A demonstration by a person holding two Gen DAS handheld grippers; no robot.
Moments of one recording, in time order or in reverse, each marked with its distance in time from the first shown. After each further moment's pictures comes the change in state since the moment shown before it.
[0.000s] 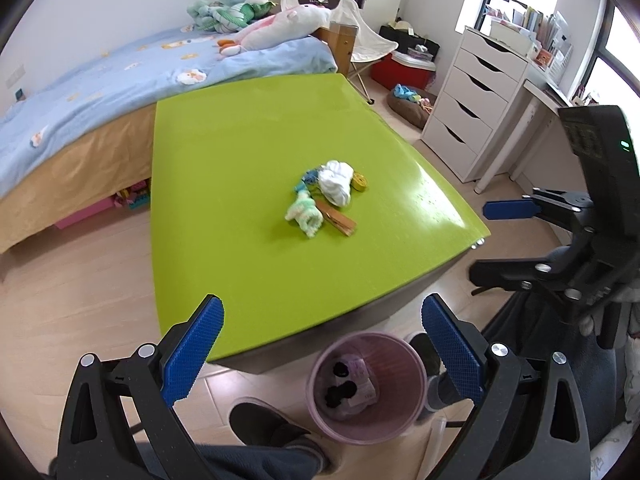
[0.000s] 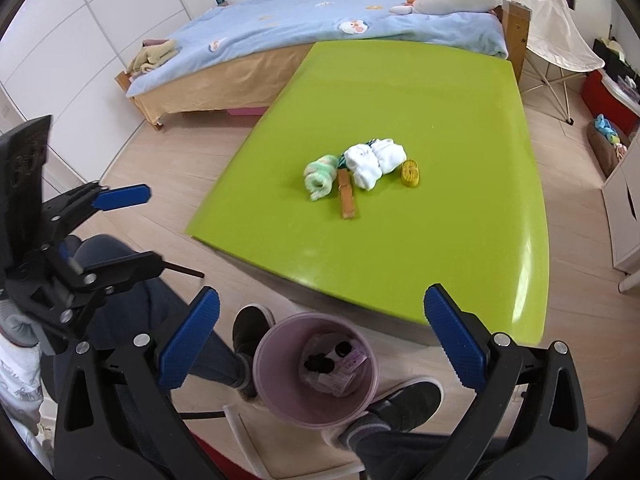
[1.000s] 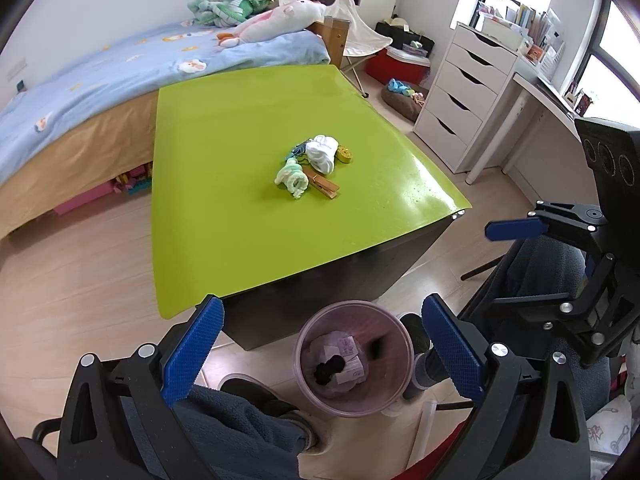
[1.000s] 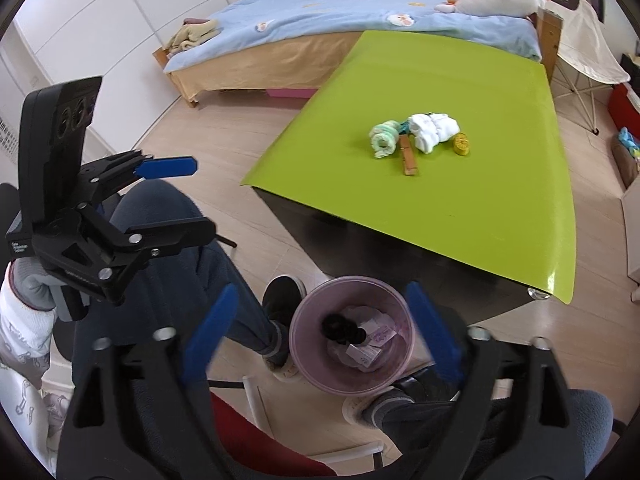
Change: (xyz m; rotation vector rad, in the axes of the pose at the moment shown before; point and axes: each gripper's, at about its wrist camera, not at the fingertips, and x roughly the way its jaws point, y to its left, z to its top) left arm -0.025 -0.015 -0.042 -0.012 0.015 -0.022; right arm -0.037 0.049 -0.066 -0.065 -0.004 0.095
